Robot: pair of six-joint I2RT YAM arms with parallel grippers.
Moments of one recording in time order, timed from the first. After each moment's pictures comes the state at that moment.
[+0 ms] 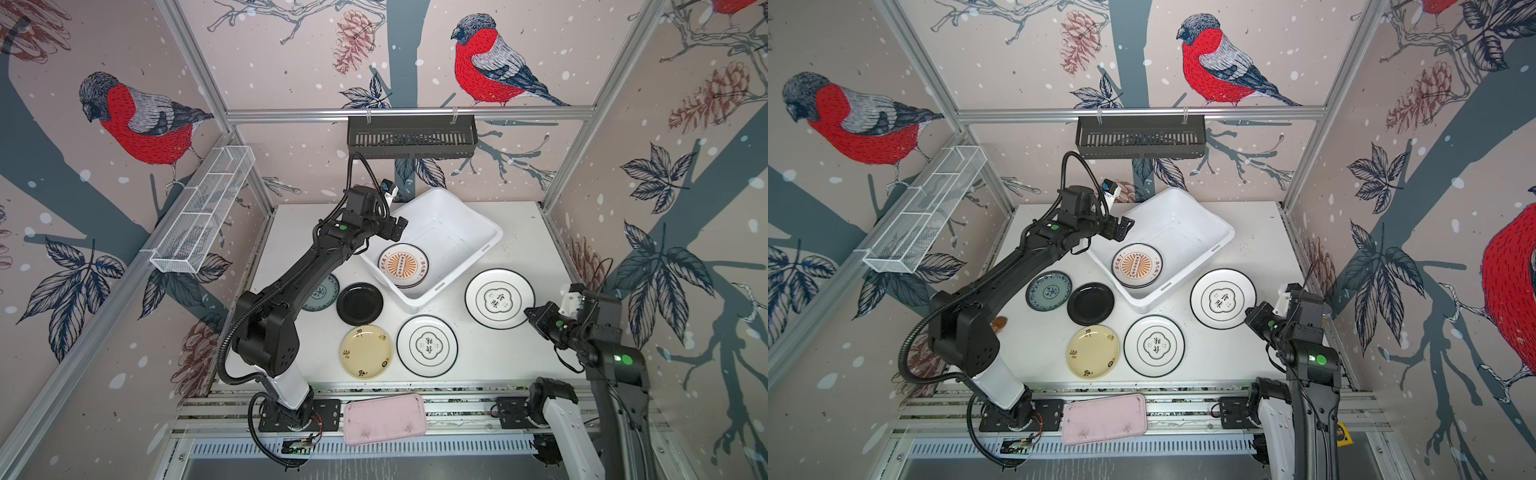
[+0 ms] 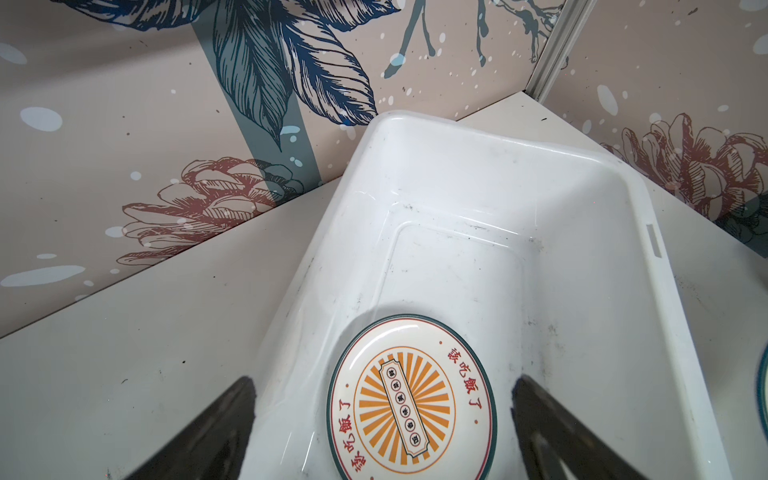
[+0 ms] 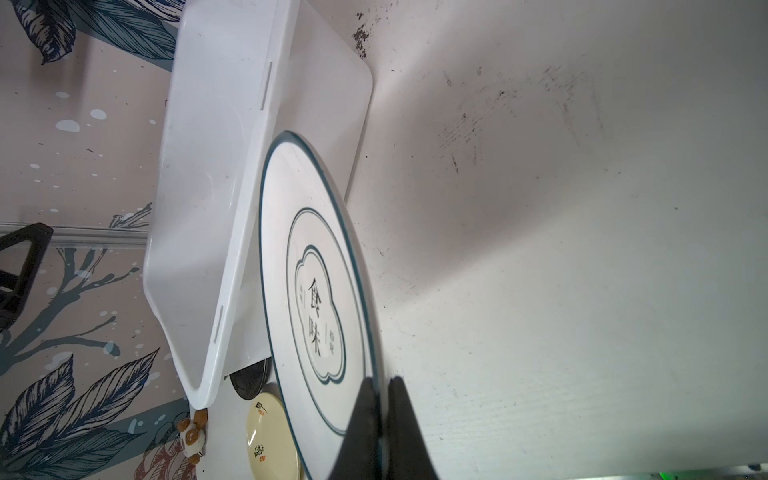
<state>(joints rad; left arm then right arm) -0.45 1.70 1.54 -0.36 0.16 0.06 -0.19 0.56 0.76 -1.00 -0.45 0.60</state>
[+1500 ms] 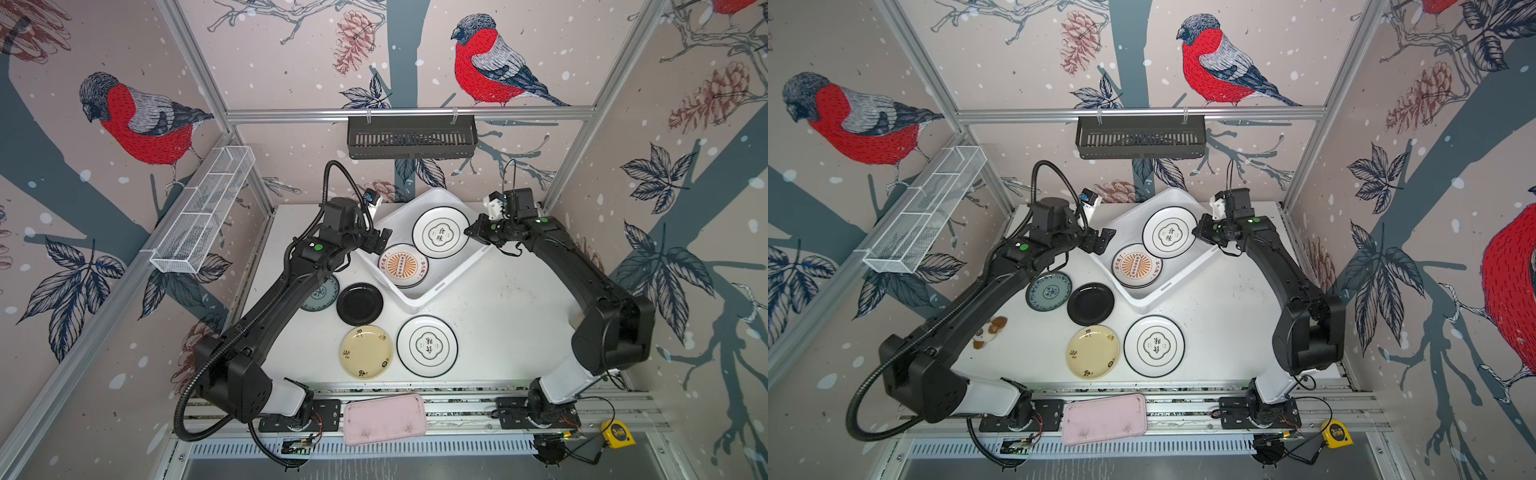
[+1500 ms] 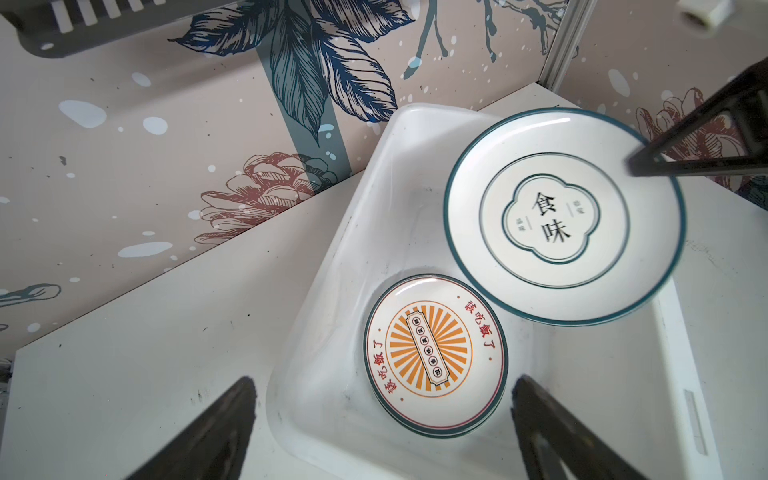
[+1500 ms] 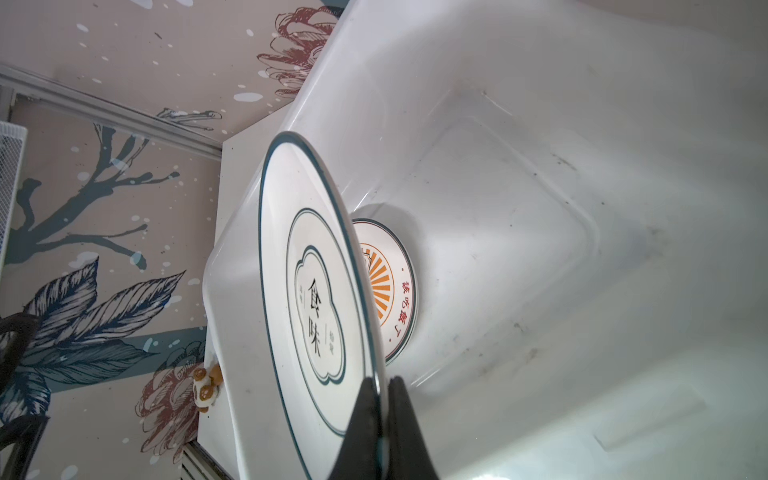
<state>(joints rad) -0.43 1.39 1.33 -0.41 0.10 0.13 0.22 1.68 1.51 -0.63 -0.48 0.49</state>
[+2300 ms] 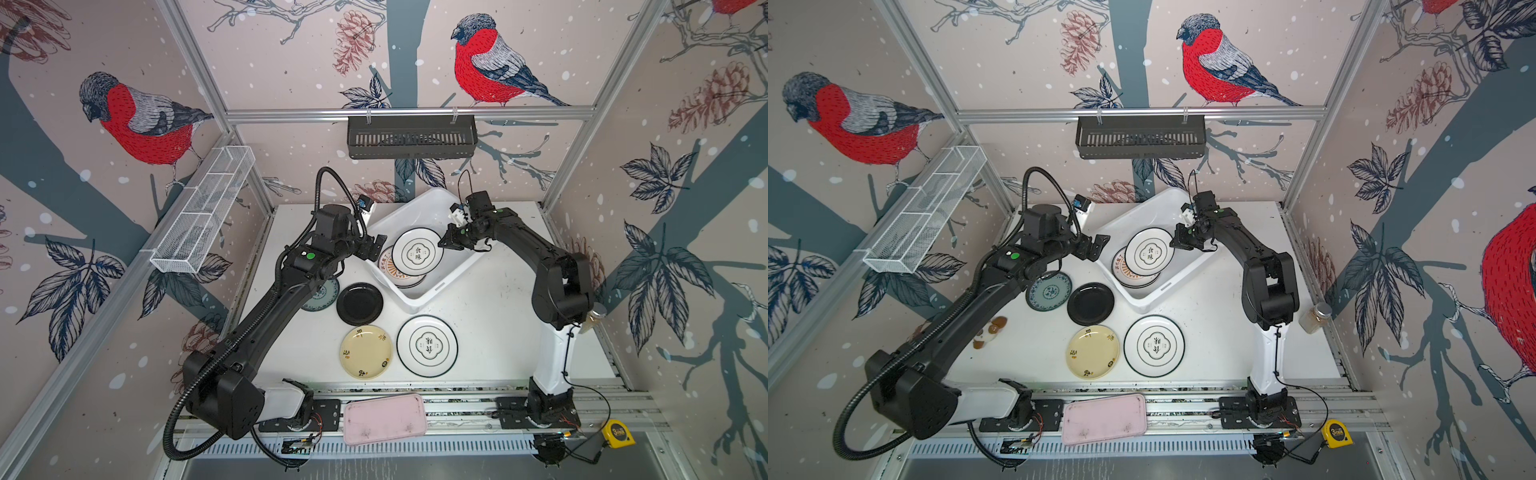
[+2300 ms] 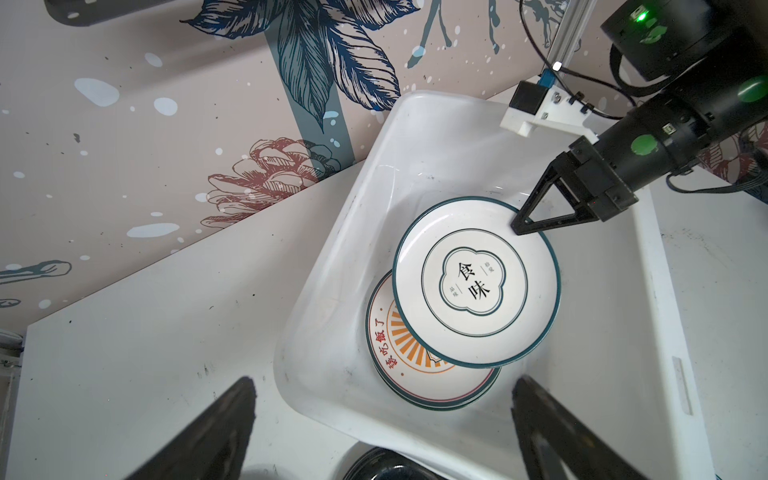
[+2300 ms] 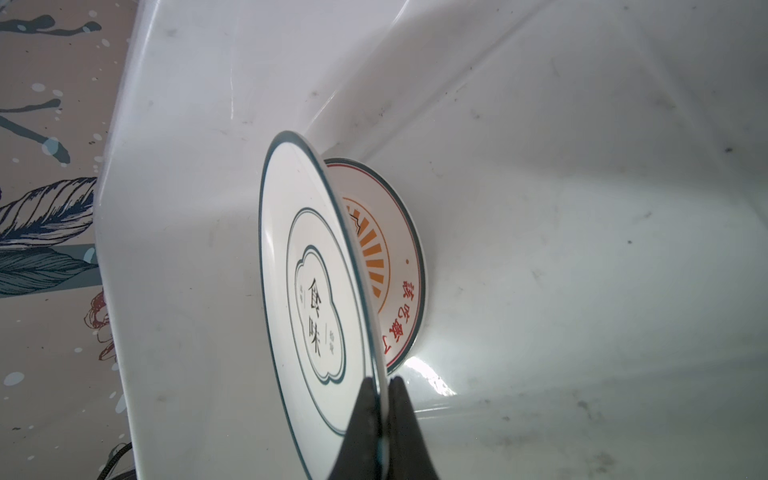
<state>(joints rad) -0.42 1.34 1.27 -0.43 0.11 0.13 0.30 2.05 1.73 -0.73 -0.59 0.29</state>
